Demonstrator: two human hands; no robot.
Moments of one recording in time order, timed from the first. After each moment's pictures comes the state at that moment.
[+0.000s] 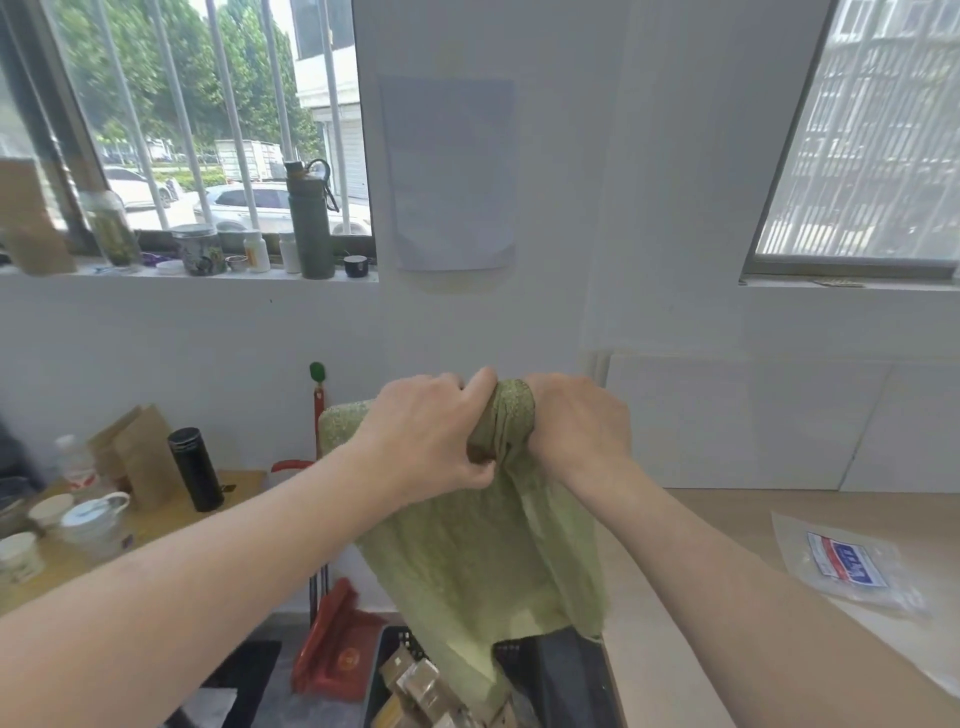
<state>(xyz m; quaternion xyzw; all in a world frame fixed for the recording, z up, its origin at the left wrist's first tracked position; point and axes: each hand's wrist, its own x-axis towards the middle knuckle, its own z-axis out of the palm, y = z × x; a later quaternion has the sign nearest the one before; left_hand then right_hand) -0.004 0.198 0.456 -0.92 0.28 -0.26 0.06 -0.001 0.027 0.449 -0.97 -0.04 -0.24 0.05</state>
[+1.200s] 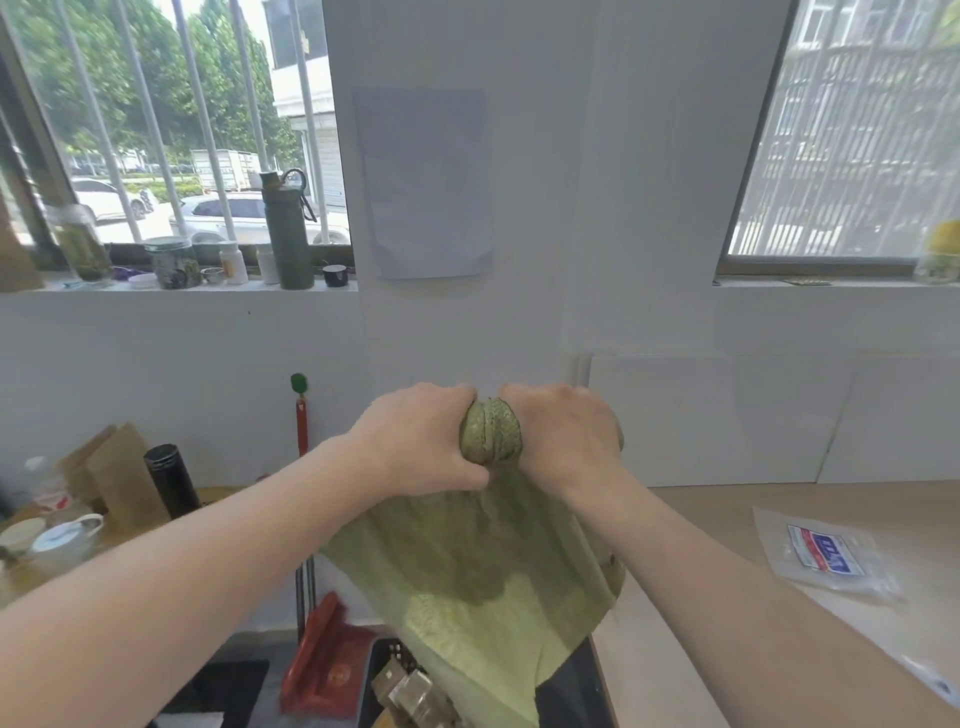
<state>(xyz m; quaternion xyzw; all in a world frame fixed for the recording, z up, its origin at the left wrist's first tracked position) 0.002 0.187 0.470 -0.95 0.28 -0.10 -0.08 -0.014 0.014 0.452 -0.96 -0.10 -0.28 0.00</state>
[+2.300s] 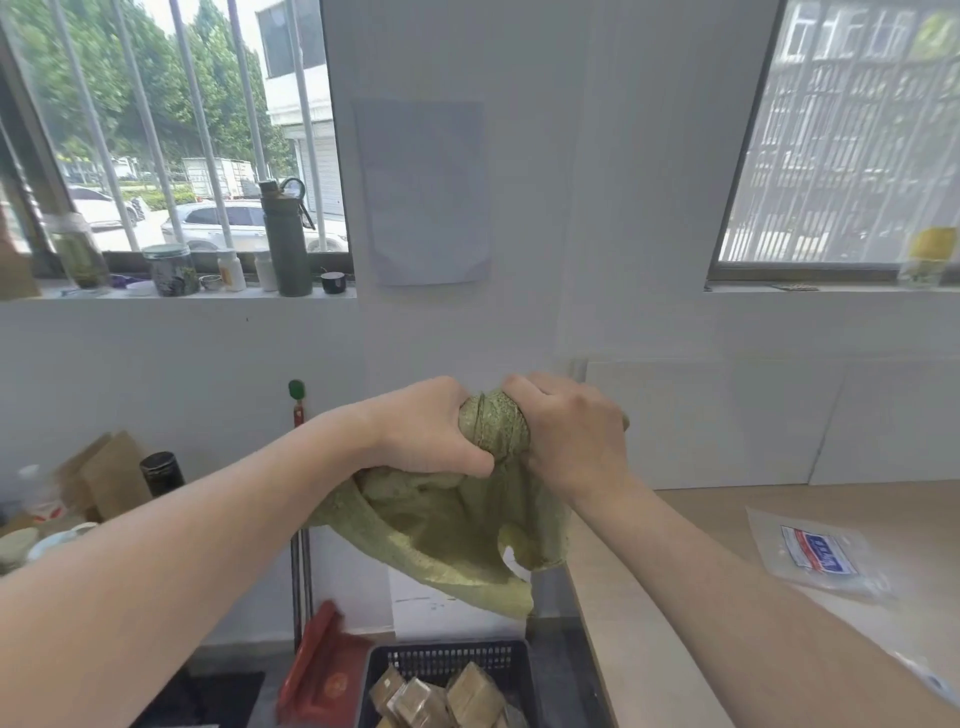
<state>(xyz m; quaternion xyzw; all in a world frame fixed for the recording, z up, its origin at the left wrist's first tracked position) 0.006 0.191 0.490 -0.91 0.28 0.10 -0.29 -0.011 0.010 0.440 -0.90 -0.11 -0.43 0.00</state>
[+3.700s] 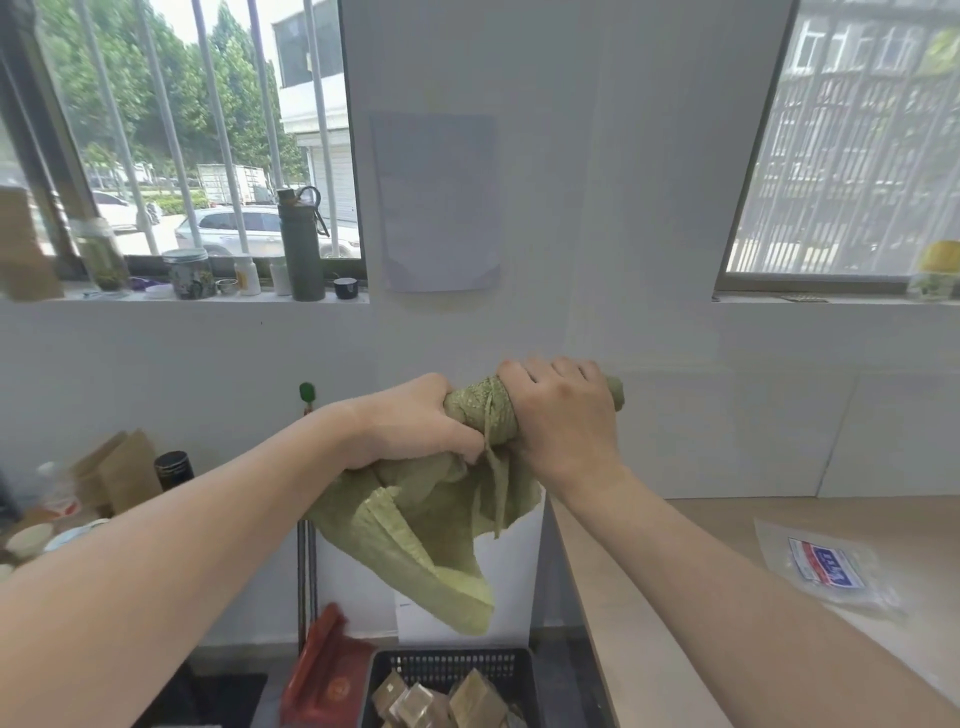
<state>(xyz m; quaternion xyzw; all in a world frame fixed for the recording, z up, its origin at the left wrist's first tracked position) -0.004 0.208 0.501 -0.90 0.20 0.12 -0.38 -0.012 0.031 0.458 -0.89 -0.10 -0.45 -0.07</state>
